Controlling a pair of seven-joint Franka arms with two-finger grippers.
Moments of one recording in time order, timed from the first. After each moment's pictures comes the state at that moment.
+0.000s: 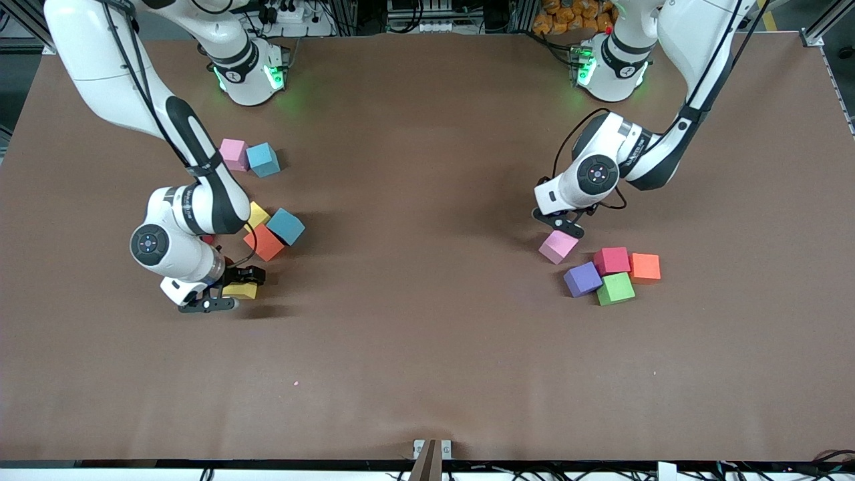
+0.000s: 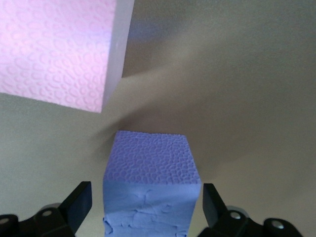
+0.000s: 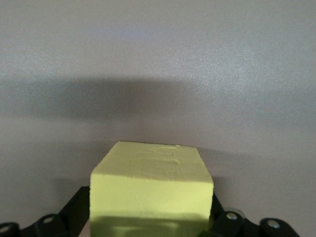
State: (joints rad) left arm 0.03 0.35 -0.46 -2.30 0.16 2.29 -0.07; right arm 0.09 0.58 0.00 -1.95 0.05 2.48 -0.03
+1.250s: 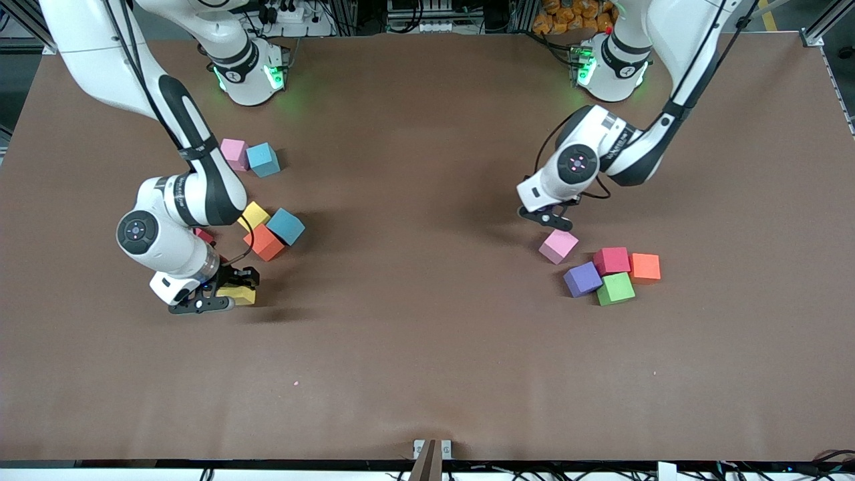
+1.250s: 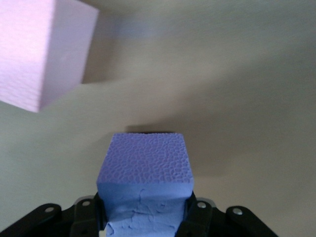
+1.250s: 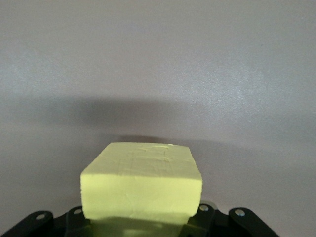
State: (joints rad) left arm 0.03 0.35 -0.58 -2.27 0.15 2.29 -0.34; right arm 0.11 0.49 0.00 -1.93 0.05 2.46 -0.03
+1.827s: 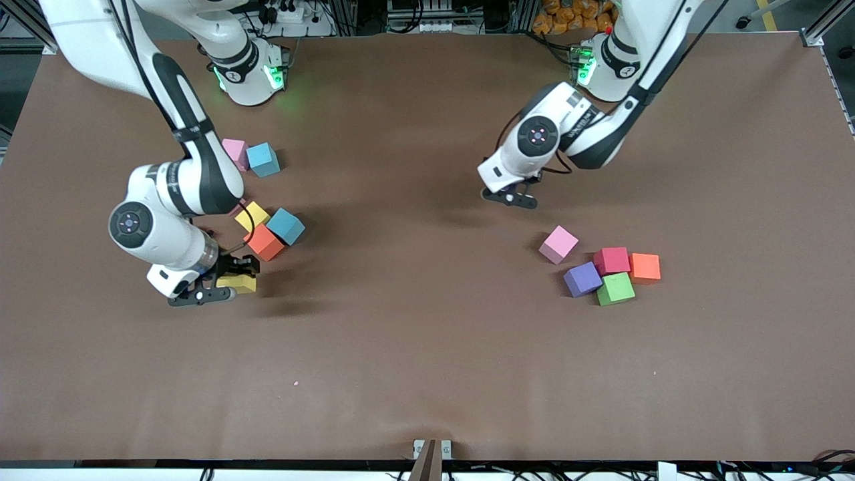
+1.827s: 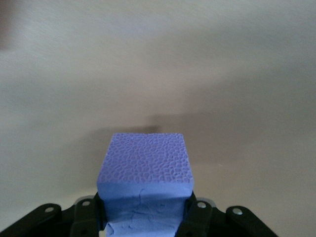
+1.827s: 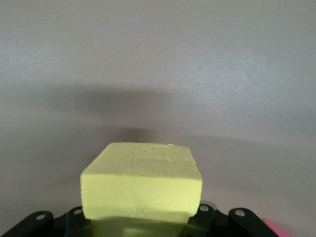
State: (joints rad) left arm -0.03 0.35 -0.71 -2.23 0.02 2.29 -0.54; right arm 0.13 0.39 0.00 -1.94 0.05 2.29 -0.05
